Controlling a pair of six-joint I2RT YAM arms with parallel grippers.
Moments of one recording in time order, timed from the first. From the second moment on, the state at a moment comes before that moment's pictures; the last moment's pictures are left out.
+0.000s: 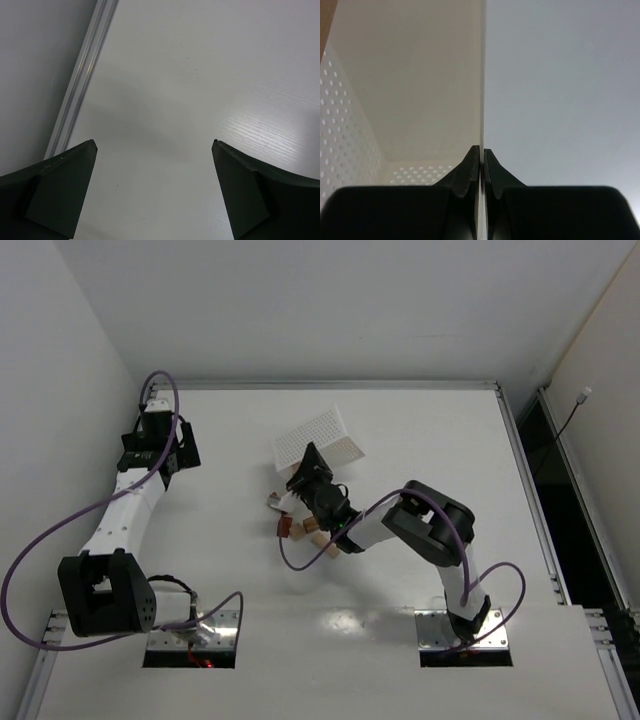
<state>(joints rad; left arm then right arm) 0.09 1.29 1.03 -0.46 -0.35 -0.11 0.93 2.05 0.86 1.23 0.55 -2.09</state>
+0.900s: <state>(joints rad) 0.06 1.29 1.03 -0.34 -0.43 -0.06 0.84 2.31 1.17 1.24 0.51 -2.09</state>
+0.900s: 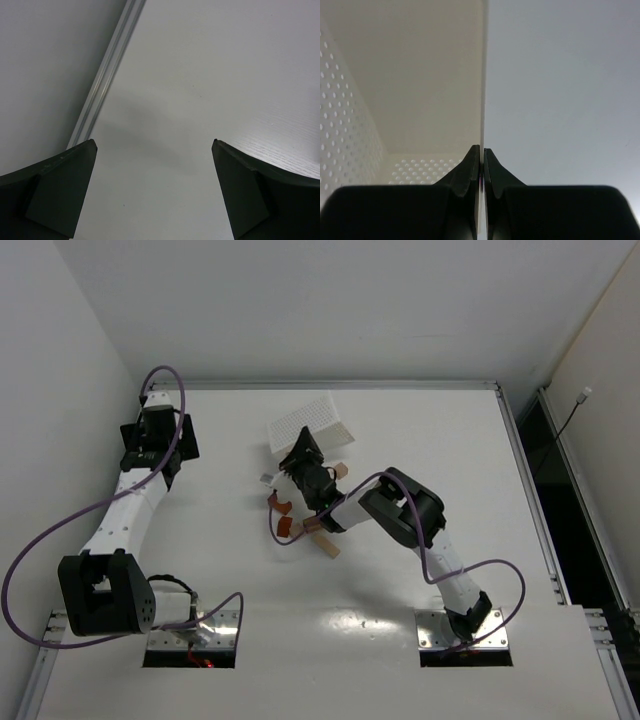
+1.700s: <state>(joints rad) 0.06 1.35 1.05 -0.33 -0.42 -0.07 0.90 2.22 1.21 1.25 0.51 -2.09</state>
